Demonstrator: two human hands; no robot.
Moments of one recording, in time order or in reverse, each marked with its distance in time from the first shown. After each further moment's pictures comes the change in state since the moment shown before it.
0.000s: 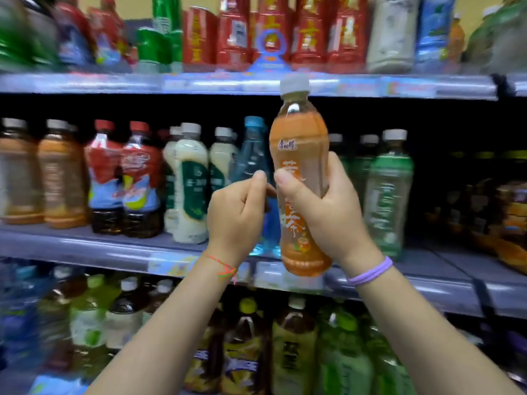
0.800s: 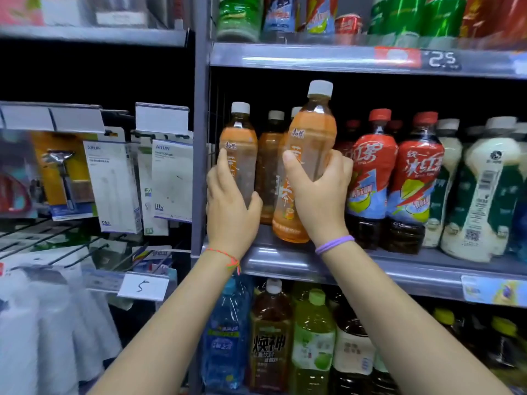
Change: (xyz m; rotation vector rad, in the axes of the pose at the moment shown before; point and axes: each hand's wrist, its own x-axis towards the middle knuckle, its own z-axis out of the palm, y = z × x) left_hand 0.094 -0.338 -0.380 0.297 -0.057 -0.208; right_hand 0.058 0.015 0.523 -0.209 0.297 0.094
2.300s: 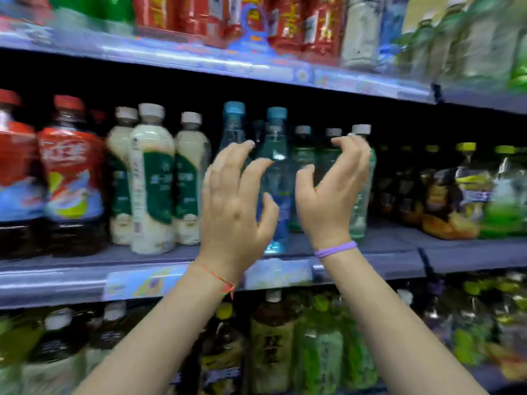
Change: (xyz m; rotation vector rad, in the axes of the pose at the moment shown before) left_hand -0.136 0.347 0.258 -0.120 0.102 0.624; right_hand 0.111 0.121 -0.433 -0.525 0.467 -0.439
